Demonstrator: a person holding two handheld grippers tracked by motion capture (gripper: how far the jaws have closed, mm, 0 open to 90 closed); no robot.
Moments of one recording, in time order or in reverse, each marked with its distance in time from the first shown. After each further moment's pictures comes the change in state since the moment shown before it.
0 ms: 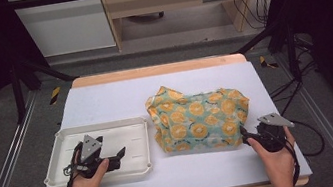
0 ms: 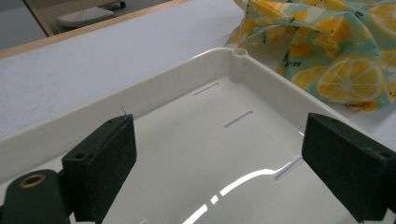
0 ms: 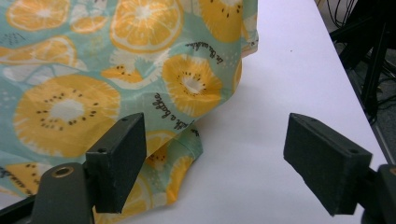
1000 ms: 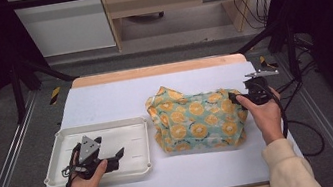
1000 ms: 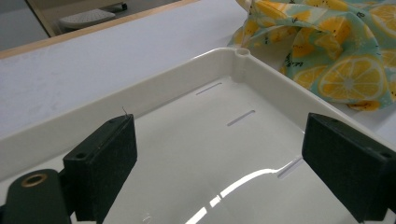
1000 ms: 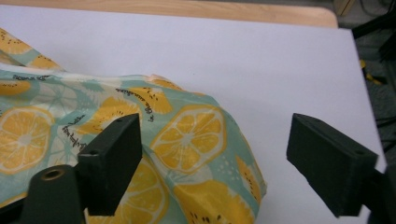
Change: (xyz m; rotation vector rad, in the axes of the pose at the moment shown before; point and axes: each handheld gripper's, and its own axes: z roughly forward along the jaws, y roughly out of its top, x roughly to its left) left arm 0.001 -0.003 -0.001 -0.012 -0.002 -0.004; right arm -0.021 0.104 0.072 0.127 0.104 0.061
